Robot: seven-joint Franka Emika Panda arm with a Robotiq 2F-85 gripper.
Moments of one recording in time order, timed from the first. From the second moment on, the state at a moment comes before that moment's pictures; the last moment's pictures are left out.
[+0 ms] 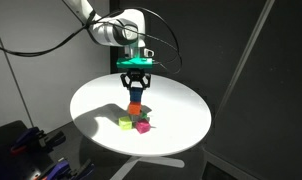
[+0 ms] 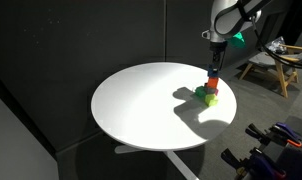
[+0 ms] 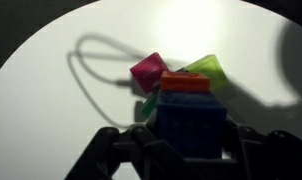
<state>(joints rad) -0.11 0.22 -0.08 -2.12 -0.21 2.33 -0.60</state>
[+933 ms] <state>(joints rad) -0.11 0.23 -0.08 -2.12 -0.21 2.33 -0.60</state>
